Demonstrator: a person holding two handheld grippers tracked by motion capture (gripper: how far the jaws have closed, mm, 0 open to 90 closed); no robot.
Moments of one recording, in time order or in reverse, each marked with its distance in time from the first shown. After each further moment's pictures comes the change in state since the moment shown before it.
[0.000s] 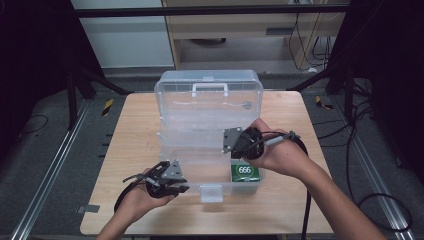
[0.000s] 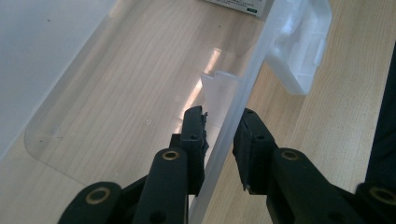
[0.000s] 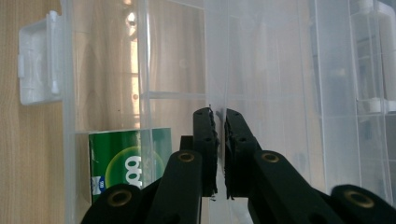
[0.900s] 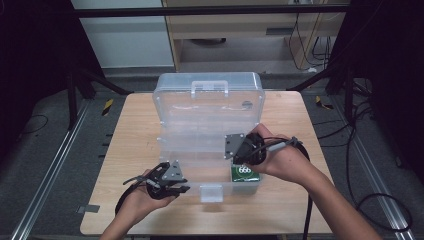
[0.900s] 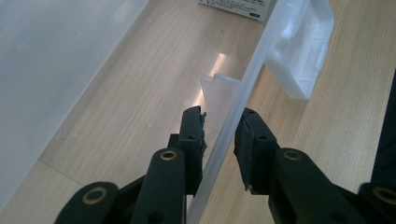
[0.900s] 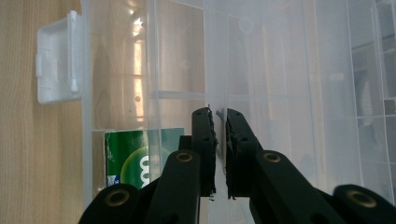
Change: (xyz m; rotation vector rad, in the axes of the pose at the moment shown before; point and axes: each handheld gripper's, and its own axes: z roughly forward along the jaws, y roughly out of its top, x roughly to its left) left arm -0.004 -0.002 0.001 -0.016 0.024 -0.012; right arm 0.011 -0.005 -0.001 -0.019 0.008 -0.009
